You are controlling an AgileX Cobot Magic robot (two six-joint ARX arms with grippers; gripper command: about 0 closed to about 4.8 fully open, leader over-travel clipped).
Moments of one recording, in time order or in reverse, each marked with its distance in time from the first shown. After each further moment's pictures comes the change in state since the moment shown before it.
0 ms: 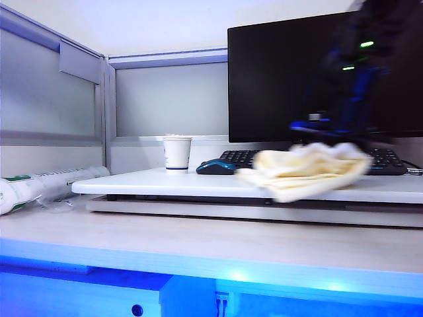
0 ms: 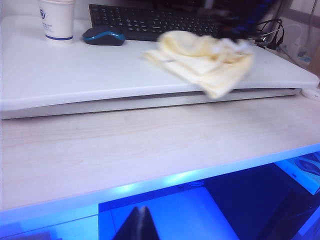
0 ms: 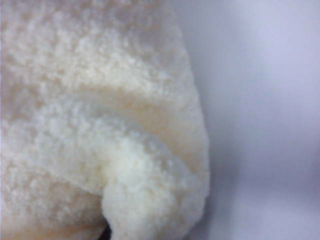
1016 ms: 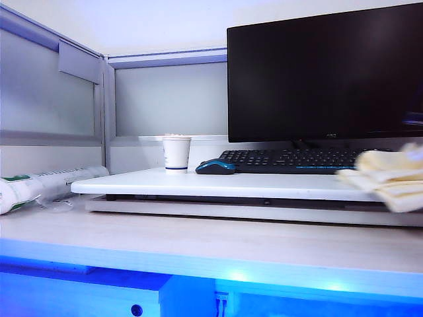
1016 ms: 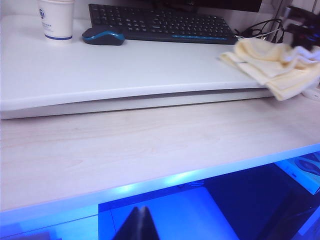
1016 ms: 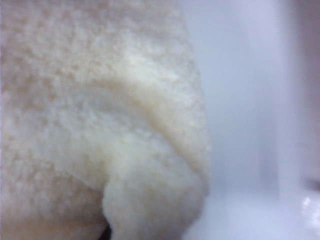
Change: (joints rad) left arm 0.000 0.000 0.000 0.000 0.000 0.000; right arm -0.304 -0.341 -0.459 0.141 0.010 -0.102
